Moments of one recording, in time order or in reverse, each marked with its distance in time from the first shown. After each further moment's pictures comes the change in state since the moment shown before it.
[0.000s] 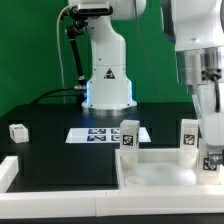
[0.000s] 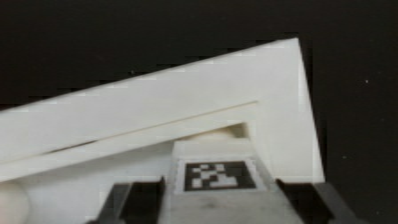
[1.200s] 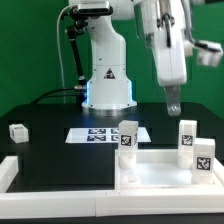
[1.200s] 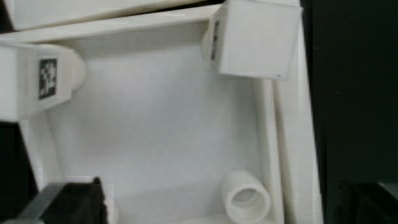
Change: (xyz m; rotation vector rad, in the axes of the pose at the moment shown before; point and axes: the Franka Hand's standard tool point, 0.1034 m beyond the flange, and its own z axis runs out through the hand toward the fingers) arm 0.054 0.015 -0.085 0.082 -0.023 -0.102
